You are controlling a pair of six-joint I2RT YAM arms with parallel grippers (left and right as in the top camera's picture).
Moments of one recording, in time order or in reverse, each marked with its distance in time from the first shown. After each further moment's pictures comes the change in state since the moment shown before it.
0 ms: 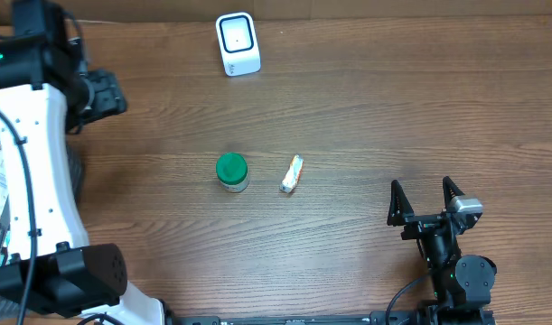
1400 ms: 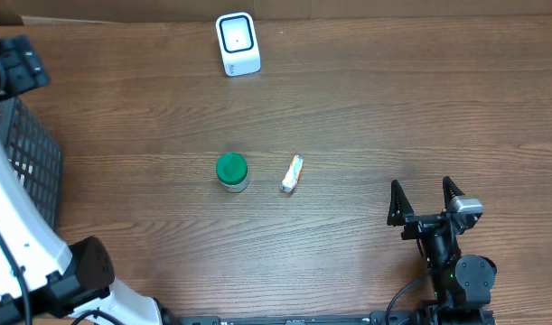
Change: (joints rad) left arm 0.198 0.034 0.478 -0.092 -0.094 0.051; right arm 0.000 0.000 0.000 0.000 0.000 0.000
